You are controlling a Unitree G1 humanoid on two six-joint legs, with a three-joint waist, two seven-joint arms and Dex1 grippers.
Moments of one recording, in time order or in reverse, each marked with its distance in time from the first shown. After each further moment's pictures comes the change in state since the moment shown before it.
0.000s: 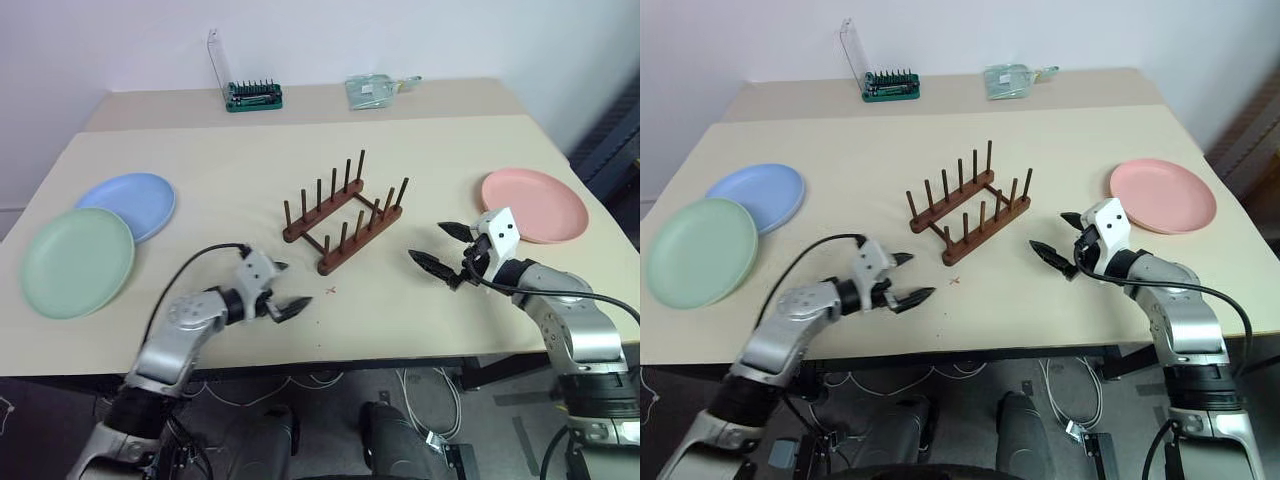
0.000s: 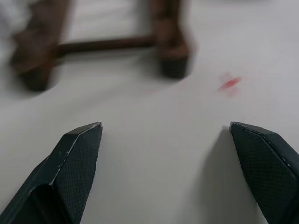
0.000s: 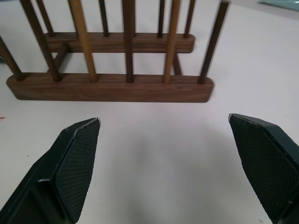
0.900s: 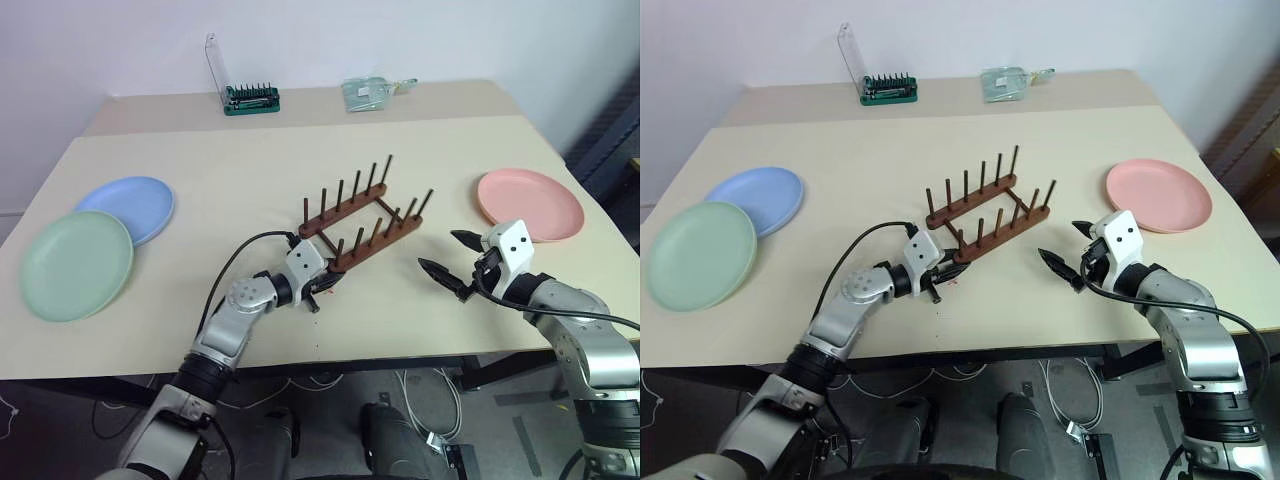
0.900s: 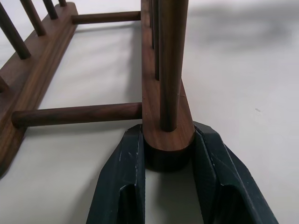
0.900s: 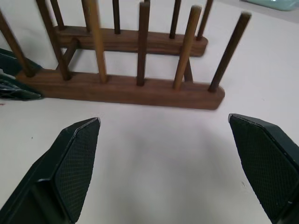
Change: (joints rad) left arm -0.193 -0.111 -0.066 0.336 0.099 -0.260 -0.057; right arm 0.128 -0.016 -0.041 -0.125 0.009 0.026 -0.062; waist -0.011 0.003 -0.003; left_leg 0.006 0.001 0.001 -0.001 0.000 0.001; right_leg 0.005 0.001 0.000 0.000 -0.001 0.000
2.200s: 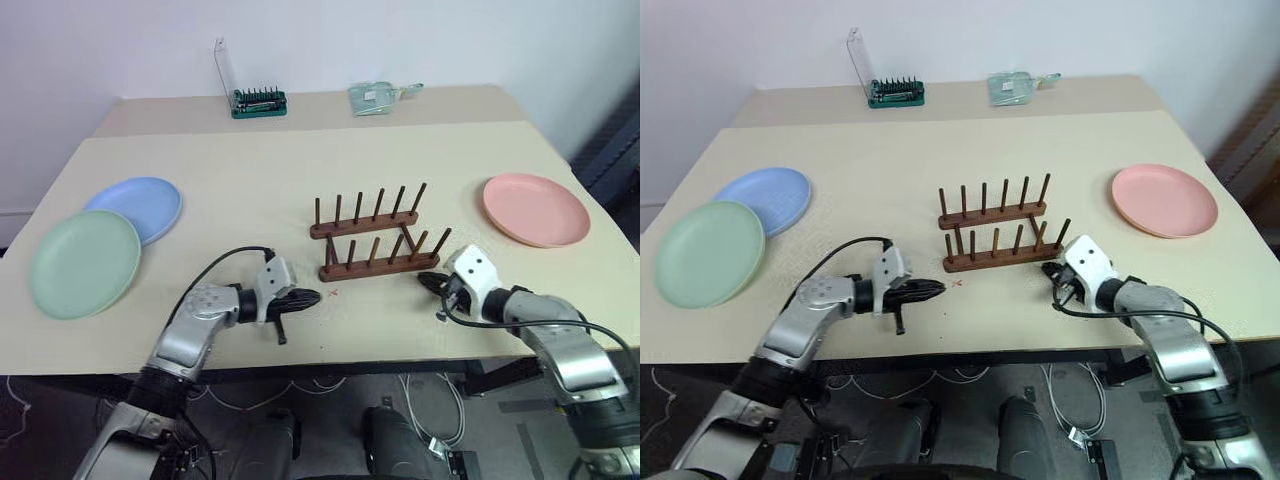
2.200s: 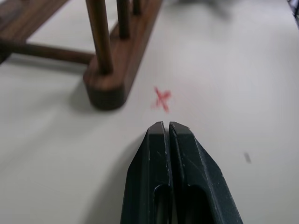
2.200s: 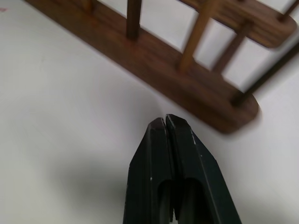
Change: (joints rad) left arm 0.113 0.072 0.045 -0.171 -0.071 0.175 -0.157; right arm -0.050 -0.024 0.207 0.078 -0.204 0.027 -0.013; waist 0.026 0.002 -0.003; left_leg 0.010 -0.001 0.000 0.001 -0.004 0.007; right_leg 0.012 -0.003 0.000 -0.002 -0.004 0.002
